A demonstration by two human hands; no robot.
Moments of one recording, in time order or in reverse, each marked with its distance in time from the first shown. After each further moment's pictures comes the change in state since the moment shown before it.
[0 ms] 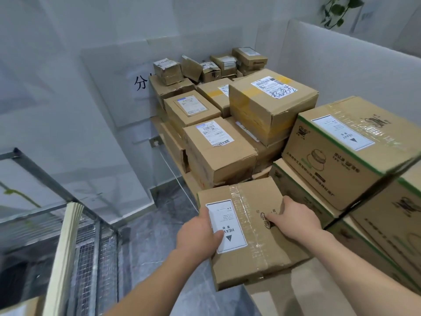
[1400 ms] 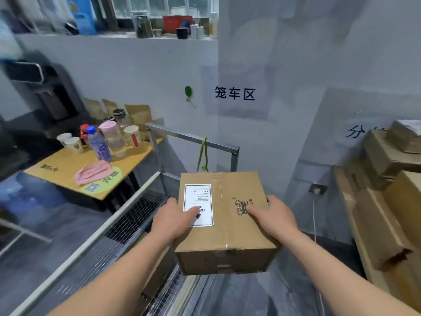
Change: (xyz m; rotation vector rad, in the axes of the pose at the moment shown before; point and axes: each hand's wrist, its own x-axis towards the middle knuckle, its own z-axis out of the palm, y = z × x) left_hand -0.117 -0.430 -0.223 -0.401 0.545 -0.921; right_hand -0.083 -0.549 0.105 0.252 -0.313 -0.726
